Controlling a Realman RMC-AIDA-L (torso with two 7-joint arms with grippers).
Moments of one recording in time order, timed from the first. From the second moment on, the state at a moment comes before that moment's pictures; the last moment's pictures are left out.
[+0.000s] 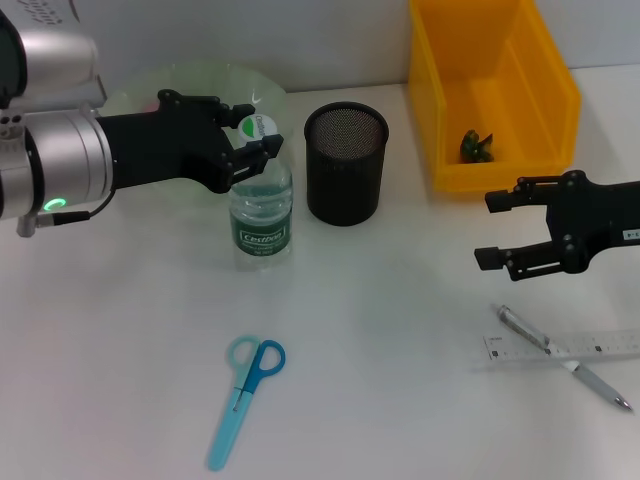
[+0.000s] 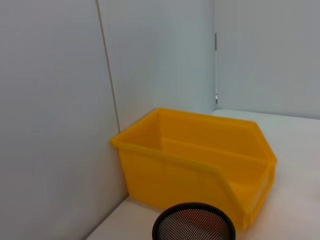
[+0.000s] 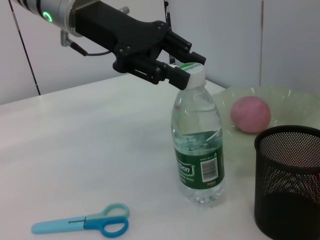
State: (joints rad) left arm -0.39 -2.06 1.45 1.31 1.89 0.98 -1.86; right arm 0.54 1.93 -0.70 -0.74 -2.08 -1.64 1.36
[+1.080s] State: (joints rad) left arm -0.38 -2.07 1.40 1.29 1.87 1.00 -1.85; right arm 0.53 1.96 -0.71 -0.79 -2.10 -1.64 1.40
